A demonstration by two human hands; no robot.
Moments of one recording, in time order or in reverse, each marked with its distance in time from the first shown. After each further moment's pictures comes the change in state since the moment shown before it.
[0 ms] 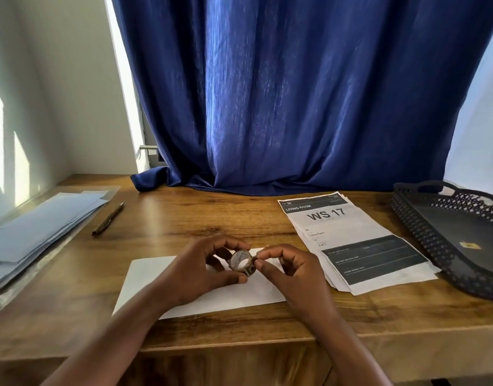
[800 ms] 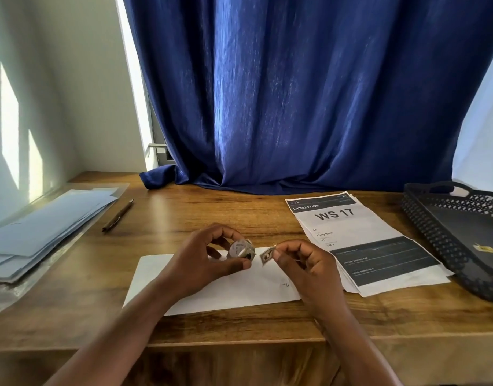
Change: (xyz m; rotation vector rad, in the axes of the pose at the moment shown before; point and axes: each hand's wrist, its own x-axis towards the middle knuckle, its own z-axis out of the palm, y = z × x) left_hand 0.003 -0.009 -0.004 0.036 0.164 -0.026; right_hand 0.001 -0.002 -0.004 0.199 0.082 0.070
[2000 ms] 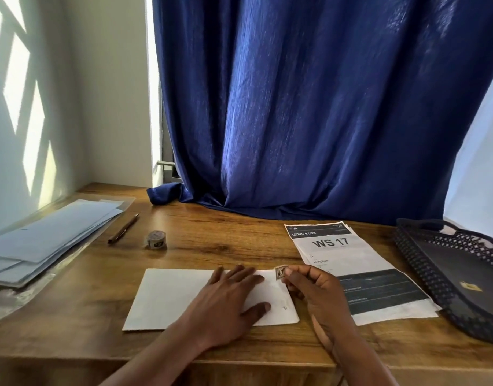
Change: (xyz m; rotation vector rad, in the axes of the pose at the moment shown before) left_hand -0.018 0.010 0.045 0.653 -0.265 -0.016; right_hand 0.013 -0.001 -0.013 0.141 0.041 0.253
